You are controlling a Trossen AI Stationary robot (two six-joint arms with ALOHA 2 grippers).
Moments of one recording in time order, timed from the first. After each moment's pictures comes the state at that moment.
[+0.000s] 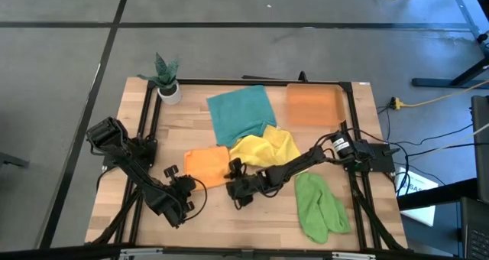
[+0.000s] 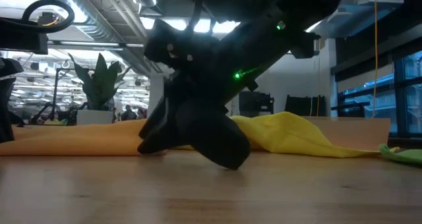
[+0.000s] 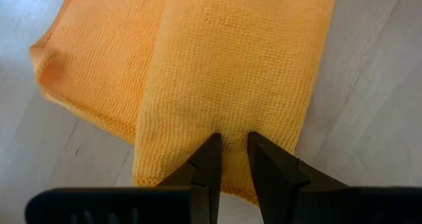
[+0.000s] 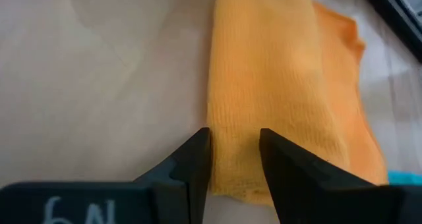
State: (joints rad) left arm -0.86 1.71 0.85 -0.80 -0.50 -1.35; right arm 0.33 2.24 1.38 0.12 0.44 -0.38
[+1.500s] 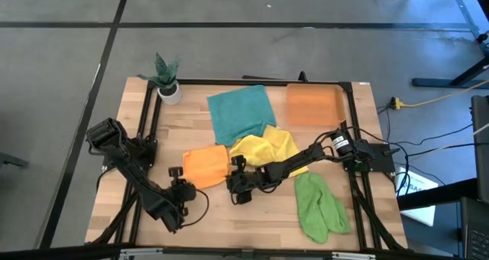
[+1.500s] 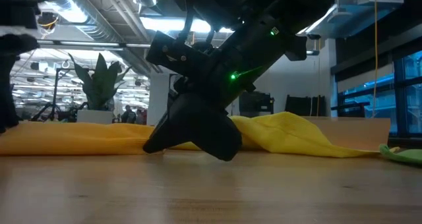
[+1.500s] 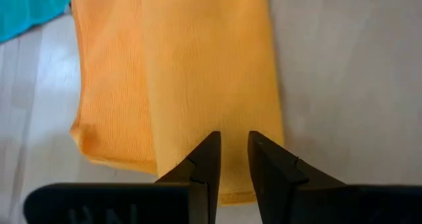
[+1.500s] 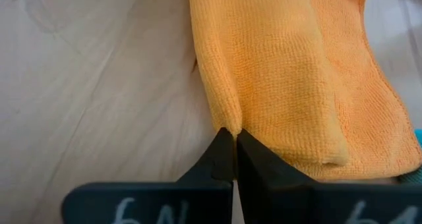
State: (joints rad) left arm -0.89 1.72 0.94 -0.91 -0.58 -1.03; right arm 0.30 2.24 1.38 0.06 0.37 -0.18
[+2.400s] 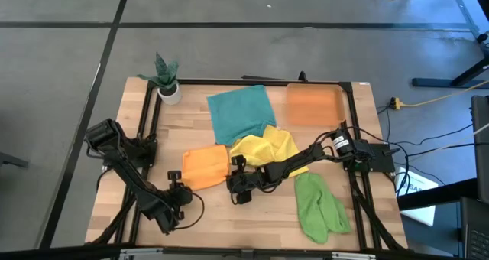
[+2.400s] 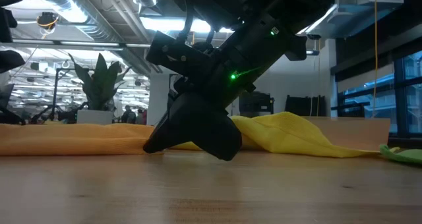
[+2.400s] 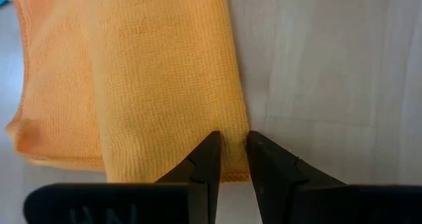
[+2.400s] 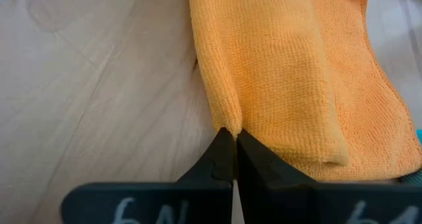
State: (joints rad) left arm -0.95 1.71 0.83 -0.72 -0.56 -1.04; right arm 0.30 2.24 1.38 0.06 0.36 -0.18
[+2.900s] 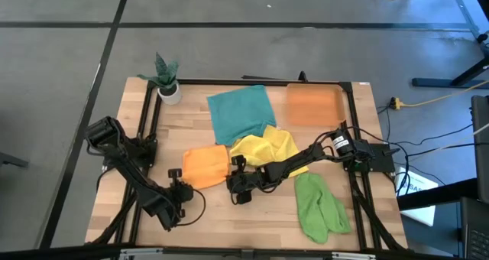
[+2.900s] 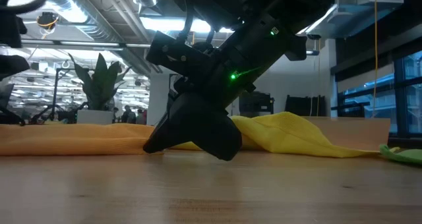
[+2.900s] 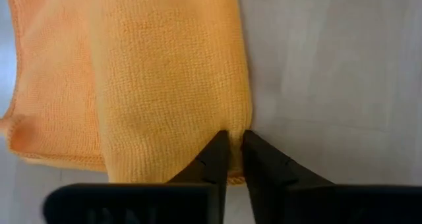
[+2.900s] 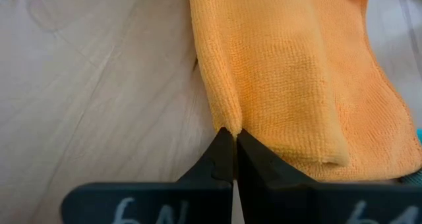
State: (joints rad) left arm -0.91 1.71 0.79 -0.72 -0.51 -1.04; right arm 0.30 2.24 1.38 0.06 0.36 -0.18
